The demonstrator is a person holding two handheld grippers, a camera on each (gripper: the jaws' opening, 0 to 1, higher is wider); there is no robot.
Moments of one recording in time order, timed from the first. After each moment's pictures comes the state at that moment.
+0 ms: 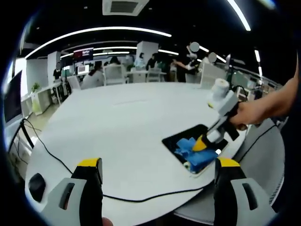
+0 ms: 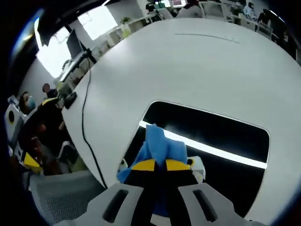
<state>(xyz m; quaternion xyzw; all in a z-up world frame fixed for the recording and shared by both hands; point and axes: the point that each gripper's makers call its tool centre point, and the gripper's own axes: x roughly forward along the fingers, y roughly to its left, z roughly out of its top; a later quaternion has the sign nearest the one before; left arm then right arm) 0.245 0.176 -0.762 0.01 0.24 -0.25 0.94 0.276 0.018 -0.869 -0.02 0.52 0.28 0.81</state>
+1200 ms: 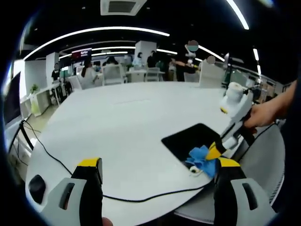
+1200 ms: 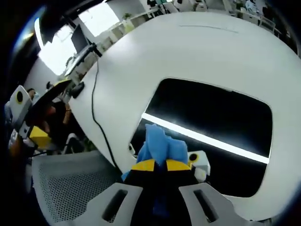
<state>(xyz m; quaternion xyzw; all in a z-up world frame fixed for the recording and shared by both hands) 0.242 0.173 -0.764 0.02 0.24 -0.26 0.94 0.237 0.013 -0.868 0.01 0.55 0.28 0.78</state>
